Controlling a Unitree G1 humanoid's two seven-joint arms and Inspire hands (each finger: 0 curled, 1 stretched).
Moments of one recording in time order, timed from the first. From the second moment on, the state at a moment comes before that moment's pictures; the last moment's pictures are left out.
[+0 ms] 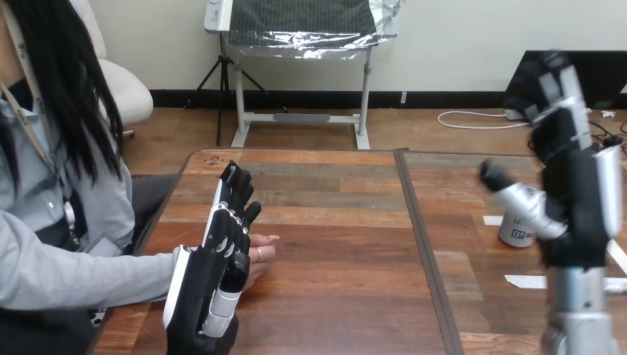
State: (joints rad) left arm 0.04 -0.05 0.02 0.66 -0.24 -1.05 -0.43; right arm -0.27 -0.19 -0.22 0.73 0.10 -1.12 0.11
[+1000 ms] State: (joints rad) left arm 0.03 -0.05 0.02 0.66 -0.27 -1.05 -0.46; right arm -0.37 -0.26 -0.30 0.82 0.04 -1.09 -0.06
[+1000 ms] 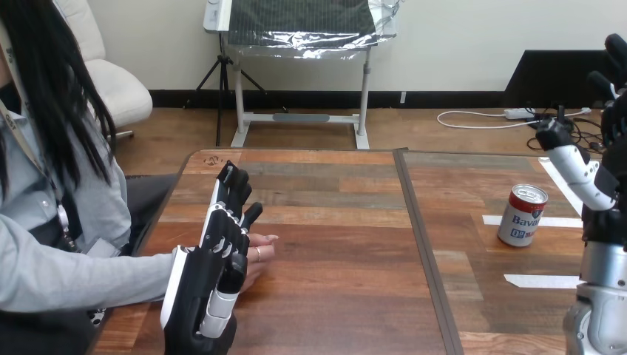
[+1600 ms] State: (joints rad) left arm 0.03 -0.05 0.02 0.66 -0.27 -1.05 -0.47; right arm -0.42 -0.32 -0.31 0.92 0.00 -0.98 -0.12
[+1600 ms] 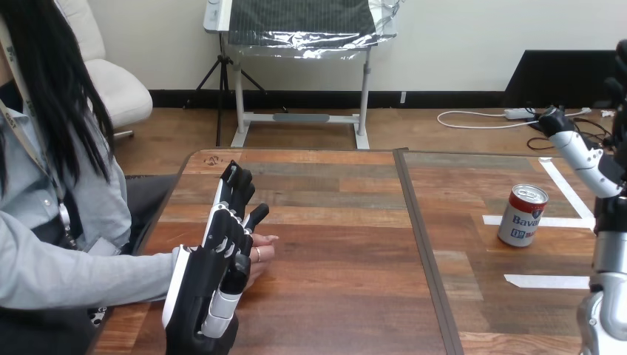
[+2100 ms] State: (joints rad) left arm 0.03 -0.05 0.02 0.66 -0.27 -1.05 -0.47; right arm -0.49 -0.36 -0.31 1.05 0.00 -0.85 -0.14
